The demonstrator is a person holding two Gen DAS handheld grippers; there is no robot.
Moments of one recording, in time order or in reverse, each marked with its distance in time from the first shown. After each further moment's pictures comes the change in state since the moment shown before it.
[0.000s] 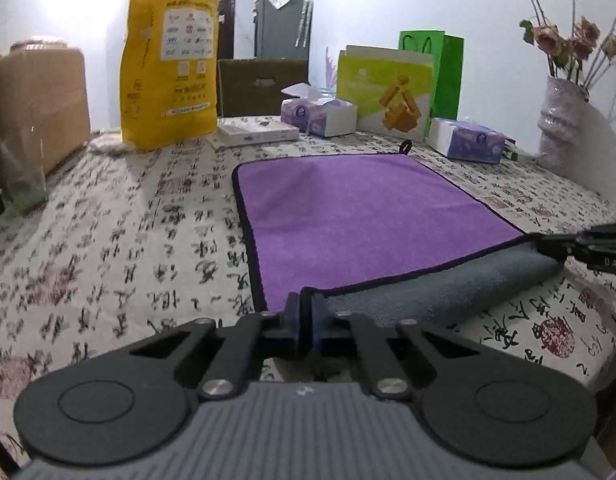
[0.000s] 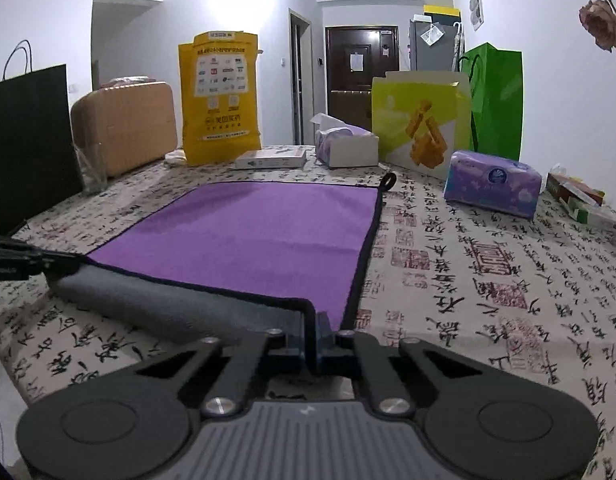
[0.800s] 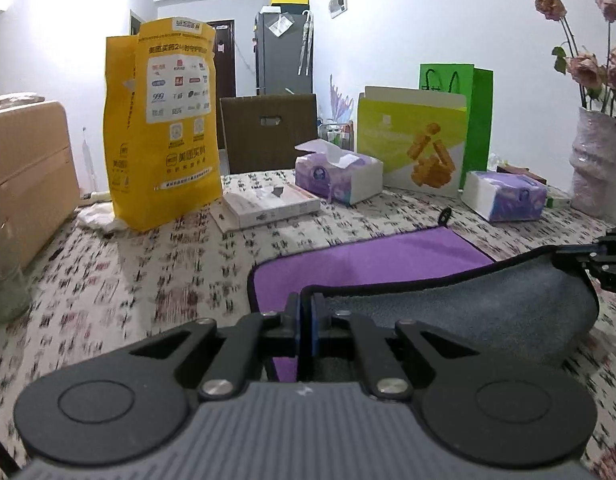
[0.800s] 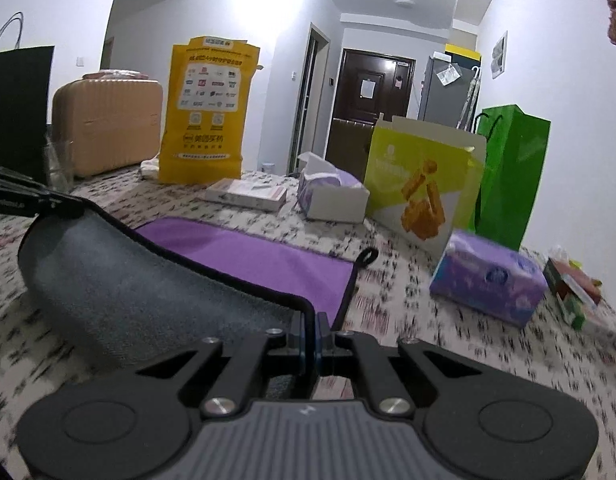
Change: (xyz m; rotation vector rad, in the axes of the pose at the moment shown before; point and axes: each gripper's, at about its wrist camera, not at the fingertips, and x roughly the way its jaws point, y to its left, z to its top) left arm 0.077 0.026 0.100 0.036 -0.078 0.027; right arm 0.064 -0.023 0.080 -0.160 -0.050 -0.063
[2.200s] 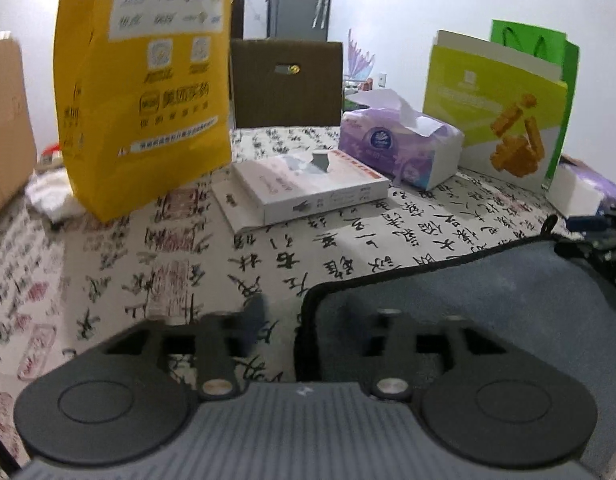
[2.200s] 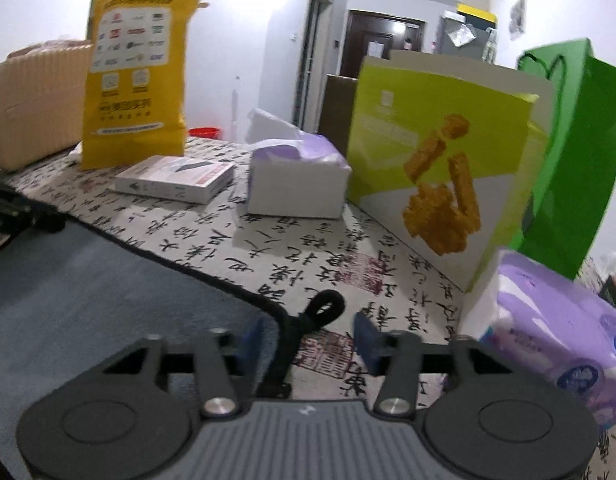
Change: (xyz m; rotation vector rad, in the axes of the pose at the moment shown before) left arm 0.170 0.061 0.030 -0.086 0.157 -0.022; right arm 0.183 -0.069 0.045 0.021 0.116 0.032
